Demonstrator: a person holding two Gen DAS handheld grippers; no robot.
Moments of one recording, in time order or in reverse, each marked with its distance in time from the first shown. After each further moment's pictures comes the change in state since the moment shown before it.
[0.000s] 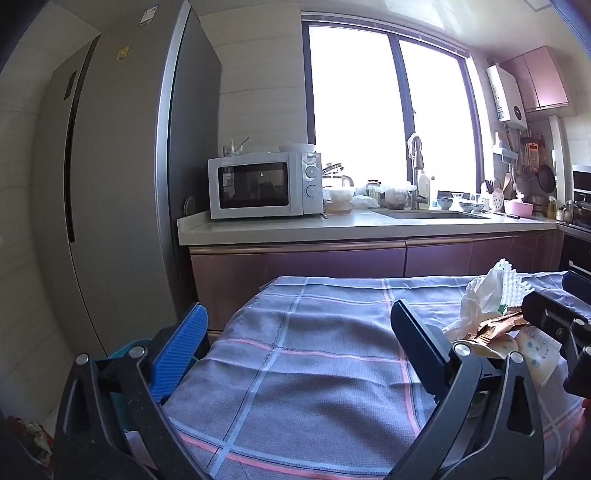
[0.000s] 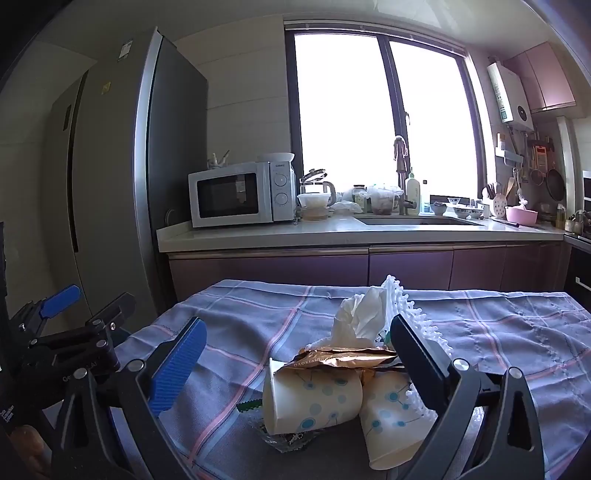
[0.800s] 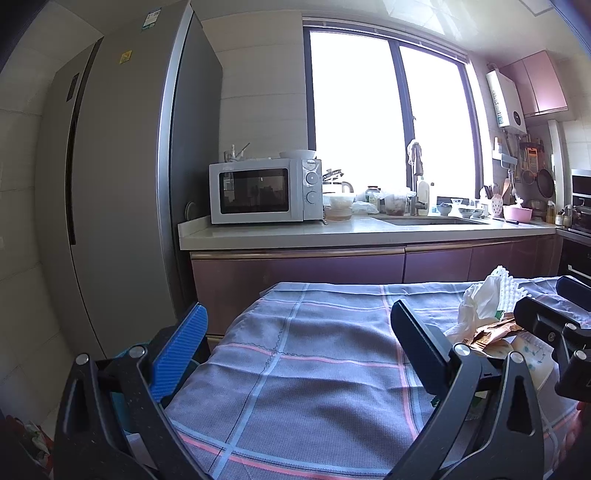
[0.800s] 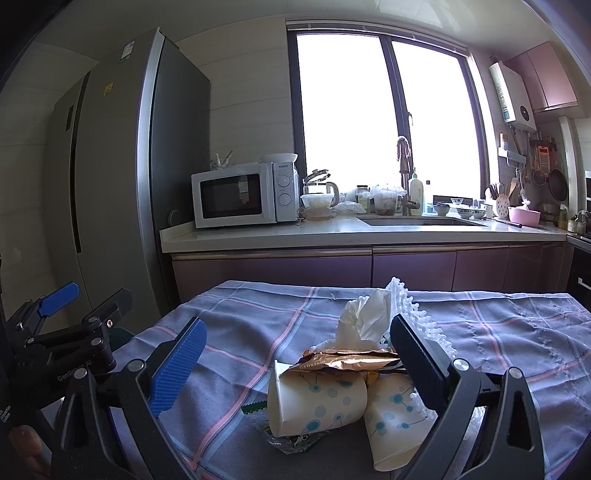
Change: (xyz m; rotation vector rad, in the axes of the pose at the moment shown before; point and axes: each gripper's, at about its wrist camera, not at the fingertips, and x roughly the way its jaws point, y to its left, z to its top) left arm -0.006 0.002 0.001 -0.010 -0.025 -0.009; right arm -0.003 0.001 0.000 0.001 -0.007 0.017
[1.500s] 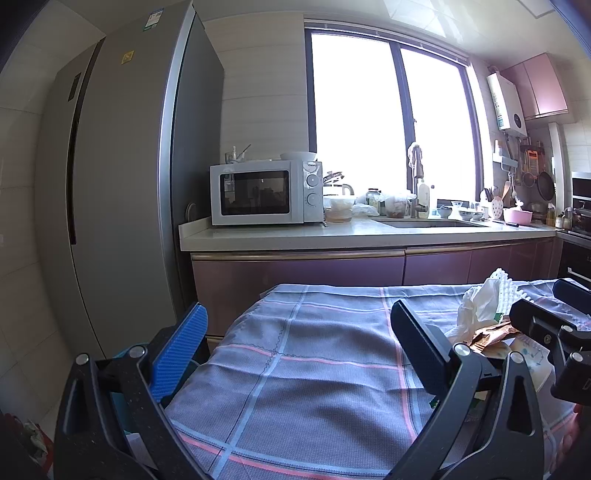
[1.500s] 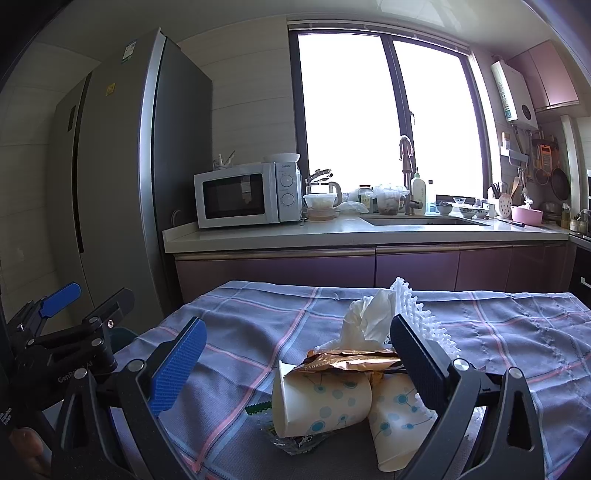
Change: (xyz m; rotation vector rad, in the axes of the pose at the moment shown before) left arm -0.003 0.001 0.001 -0.005 -0.005 0.004; right arm 0.002 0.002 0.001 0.001 0.003 0.009
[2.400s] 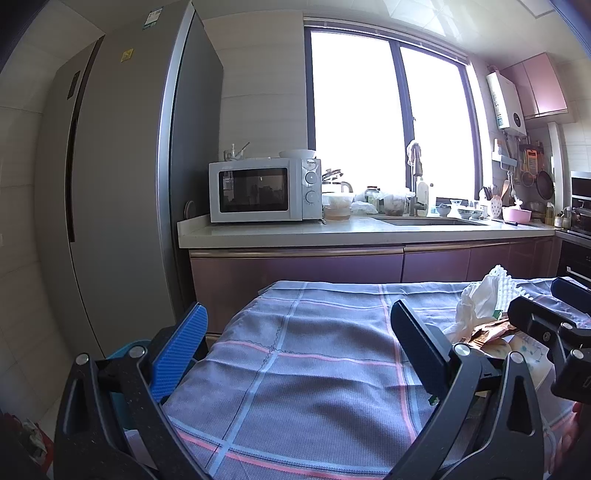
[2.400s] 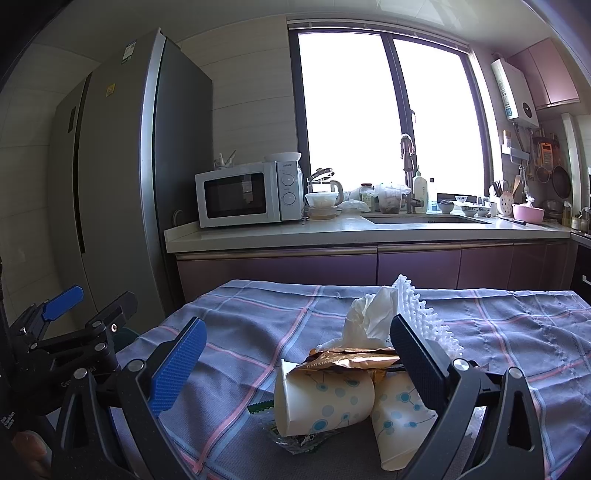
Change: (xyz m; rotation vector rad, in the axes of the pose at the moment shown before) left arm 0.001 -0.003 -0.004 -0.002 0.007 -0.006; right arm 0.000 -0.001 -0.002 0.004 0.002 0.008
